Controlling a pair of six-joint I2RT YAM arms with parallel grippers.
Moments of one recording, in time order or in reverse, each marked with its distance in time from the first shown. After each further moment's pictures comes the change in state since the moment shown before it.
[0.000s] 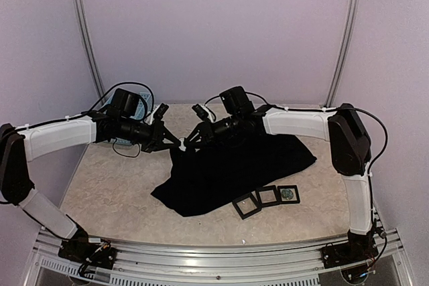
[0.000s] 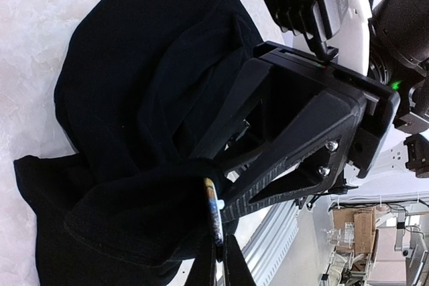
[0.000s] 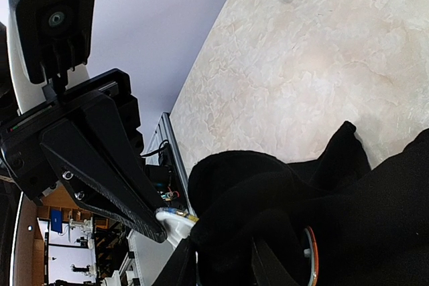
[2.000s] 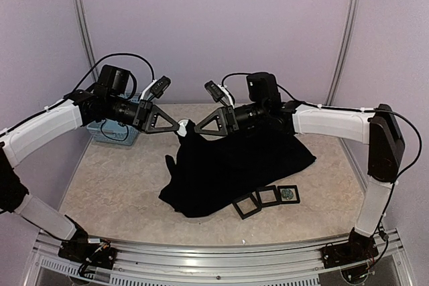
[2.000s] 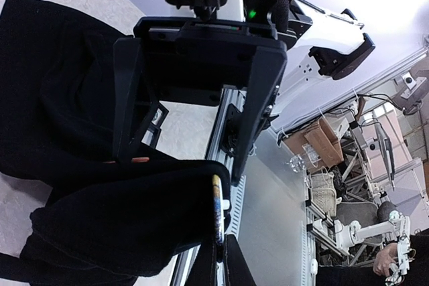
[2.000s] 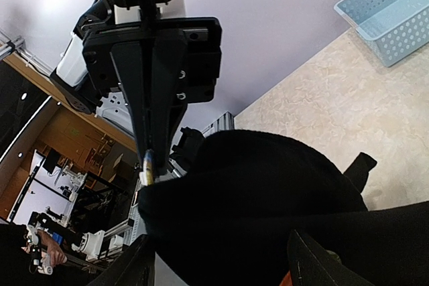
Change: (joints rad) left arm 0.011 -0.079 0.205 -0.206 0.372 0.312; right arm -0.027 -0.305 -0.277 0.272 -0.192 -0.134
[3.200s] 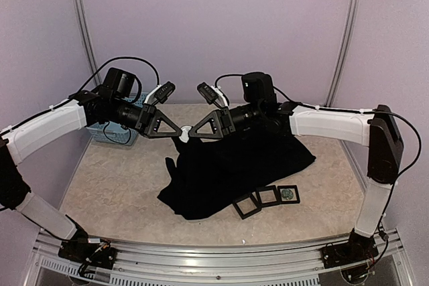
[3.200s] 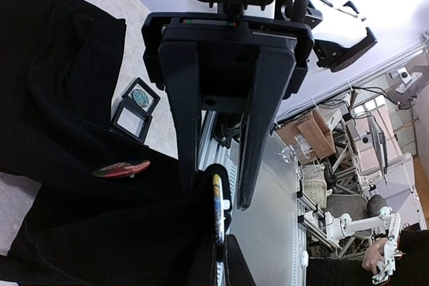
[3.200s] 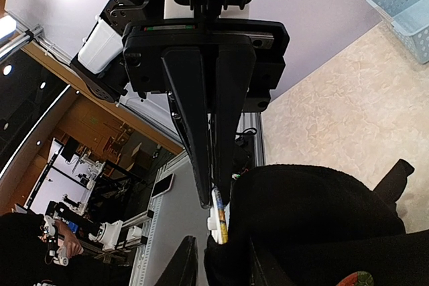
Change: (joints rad) left arm -0.019 0.034 0.004 -0.043 0.029 0.018; right arm 0.048 0.002 0.019 0.024 -0.049 0.059
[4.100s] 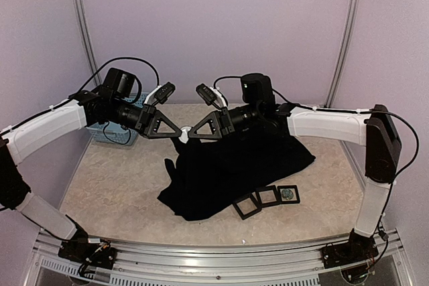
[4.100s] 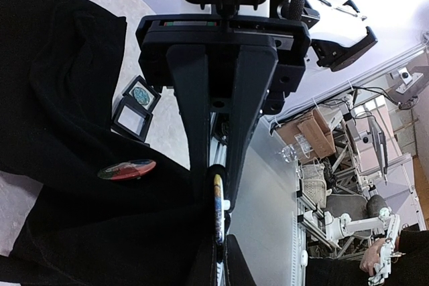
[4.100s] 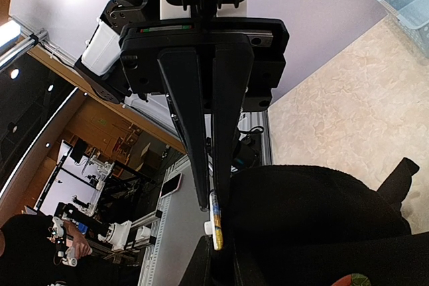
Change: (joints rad) left arm 0.000 0.000 0.000 -0.008 0.000 0.000; right arm 0.001 0.021 0.000 0.042 -0.025 0.050
